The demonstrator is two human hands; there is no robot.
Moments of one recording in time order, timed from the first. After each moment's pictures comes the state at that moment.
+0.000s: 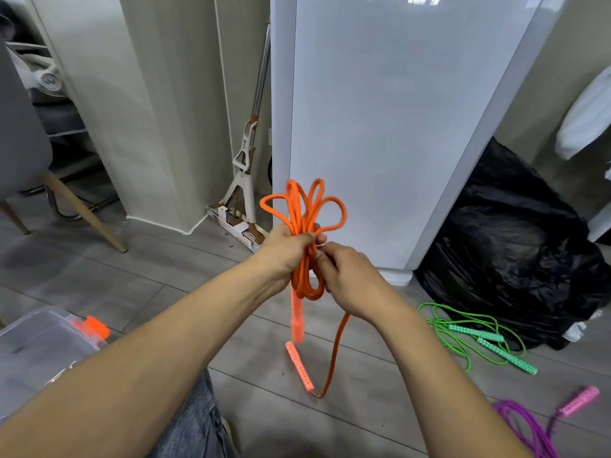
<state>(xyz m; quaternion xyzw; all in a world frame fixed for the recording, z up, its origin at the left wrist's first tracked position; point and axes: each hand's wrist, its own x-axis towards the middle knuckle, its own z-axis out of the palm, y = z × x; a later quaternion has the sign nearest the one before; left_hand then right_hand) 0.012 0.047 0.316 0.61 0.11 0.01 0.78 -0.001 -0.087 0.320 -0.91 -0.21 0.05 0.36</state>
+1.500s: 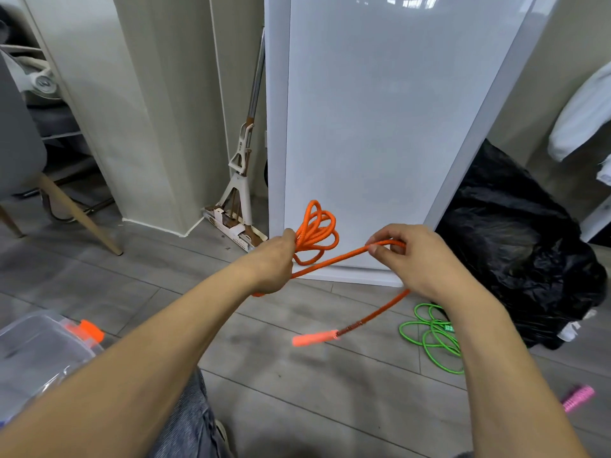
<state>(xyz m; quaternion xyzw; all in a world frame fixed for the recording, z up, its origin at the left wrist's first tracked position) 0.006 0.071 0.322 0.98 -0.04 -0.07 0.18 0.018 -0.169 0.355 -0.93 -0.15 -0.03 0.33</state>
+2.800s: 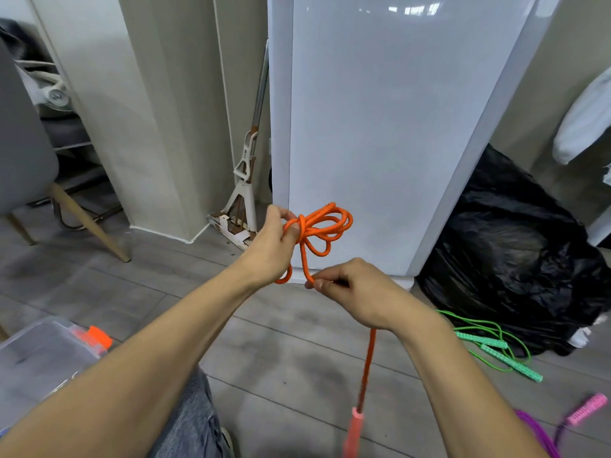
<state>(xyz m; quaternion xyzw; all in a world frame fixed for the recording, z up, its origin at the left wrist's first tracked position) 0.016 0.082 0.317 0.86 0.01 0.09 0.50 -0.004 -0.110 0.334 -0.90 -0.25 0.14 0.33</state>
